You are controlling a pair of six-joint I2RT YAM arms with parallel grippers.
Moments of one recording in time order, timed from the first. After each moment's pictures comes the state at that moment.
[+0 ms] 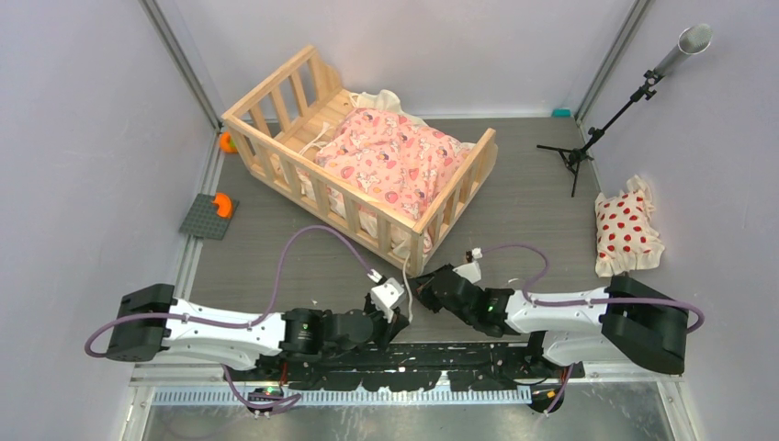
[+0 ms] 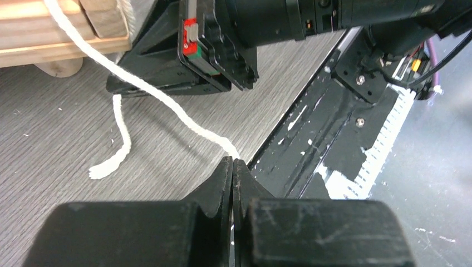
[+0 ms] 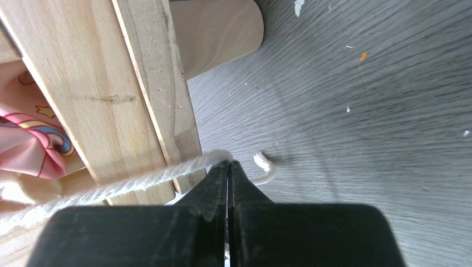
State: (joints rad) left arm -1.53 1.01 0.44 0.14 -0.46 -0.49; right arm 1.14 1.22 0.36 0.21 0.42 1.78
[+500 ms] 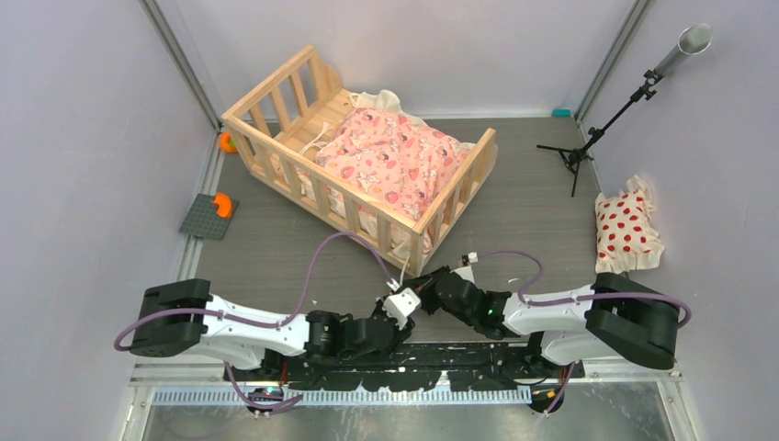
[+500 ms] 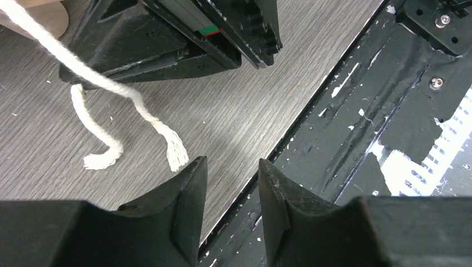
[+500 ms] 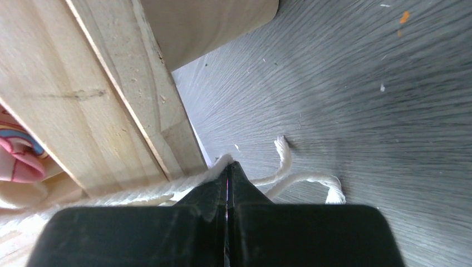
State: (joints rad) left arm -1.53 1.22 0.47 0.12 -0.45 -0.44; right arm 1.12 1.26 0.29 0.44 0.33 1.86
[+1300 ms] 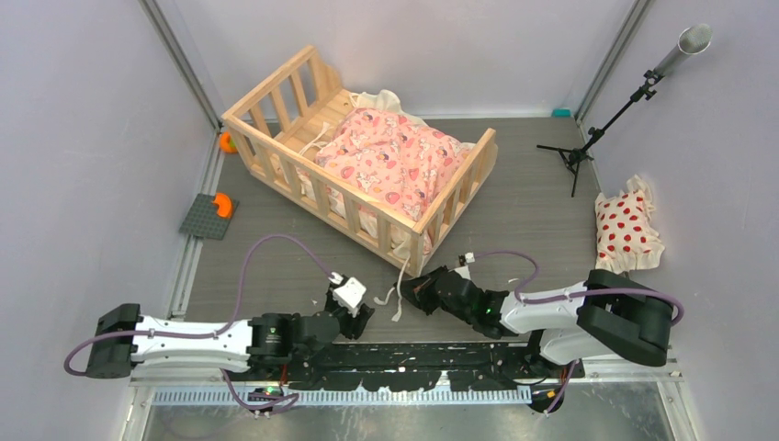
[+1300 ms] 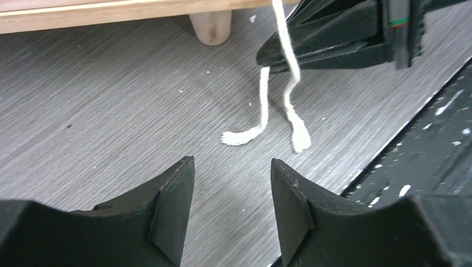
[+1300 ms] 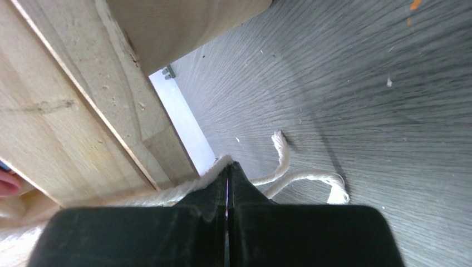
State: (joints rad) left arm -1.47 0.68 0.23 -0.01 -0.68 -0.33; right arm 1.10 1.31 0.28 0.51 0.27 1.88
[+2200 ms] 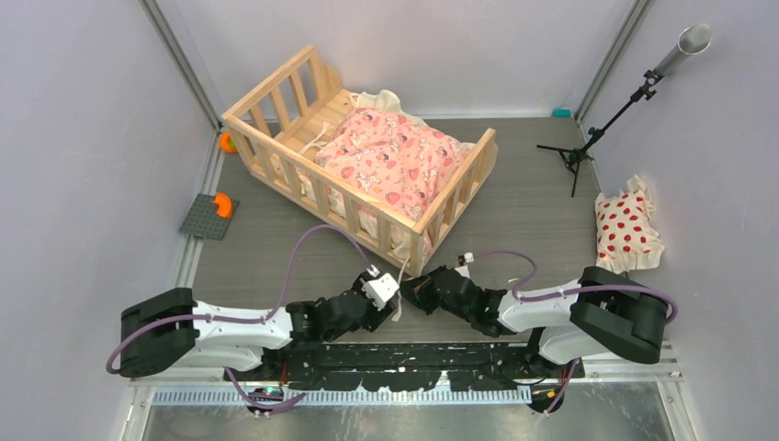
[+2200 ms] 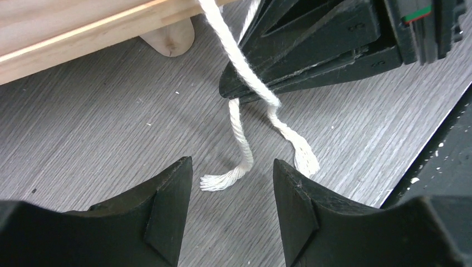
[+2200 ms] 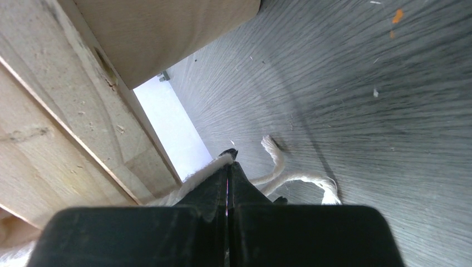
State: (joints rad) left arm -1.27 1.10 0.28 0.31 -0.39 -0.09; right arm 1.08 1.35 0.29 0.53 0.23 1.88
